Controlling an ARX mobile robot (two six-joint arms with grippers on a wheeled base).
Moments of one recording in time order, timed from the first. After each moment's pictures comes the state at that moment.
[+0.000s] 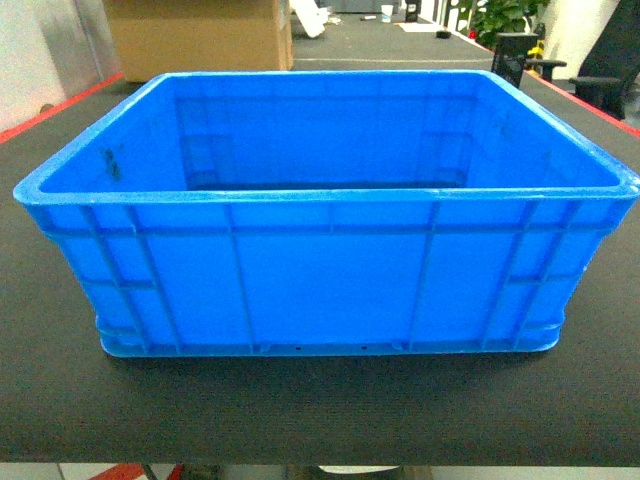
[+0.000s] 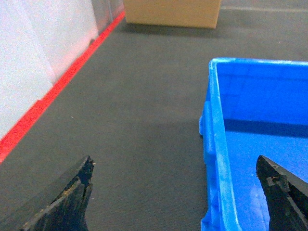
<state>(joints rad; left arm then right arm) -0.03 1.16 0.72 0.21 -0.19 -0.02 0.09 1.05 0.69 0.08 0.07 0.09</state>
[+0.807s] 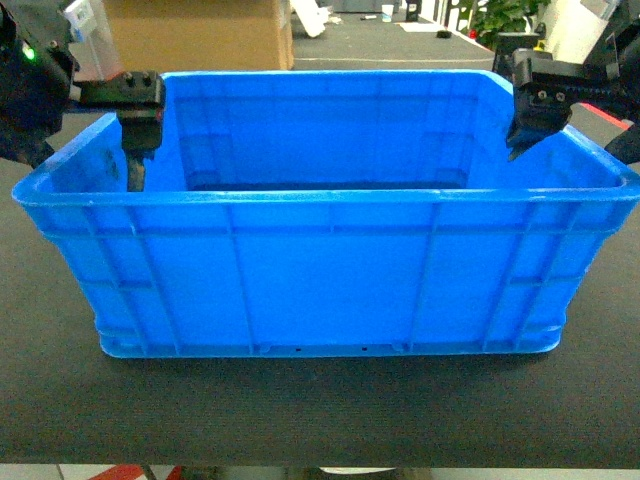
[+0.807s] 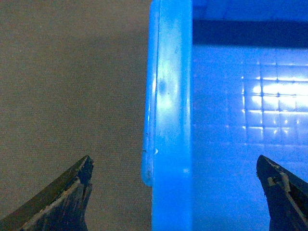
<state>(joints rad) -0.11 1.85 1.36 -0.30 -0.14 -0.10 0.13 1.84 1.38 -0.32 -0.02 0.16</state>
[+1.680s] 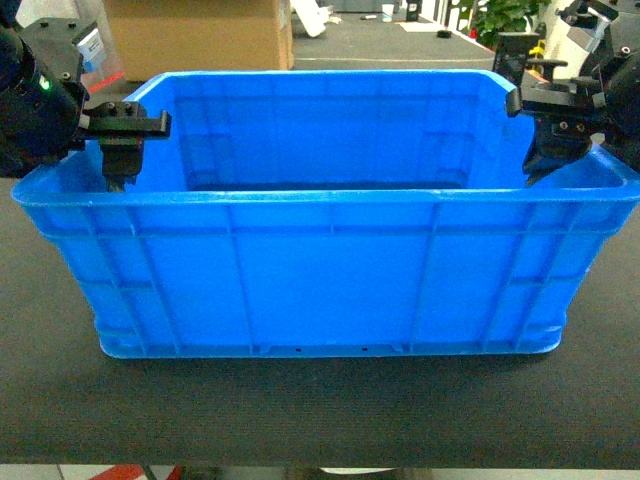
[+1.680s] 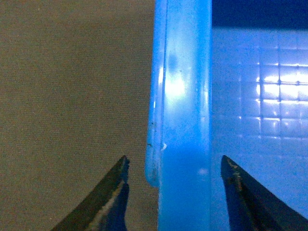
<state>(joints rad) -0.12 1.89 1.37 -0.32 -0.16 -0.10 0.13 1.87 1.38 -0.33 -0.03 0.16</state>
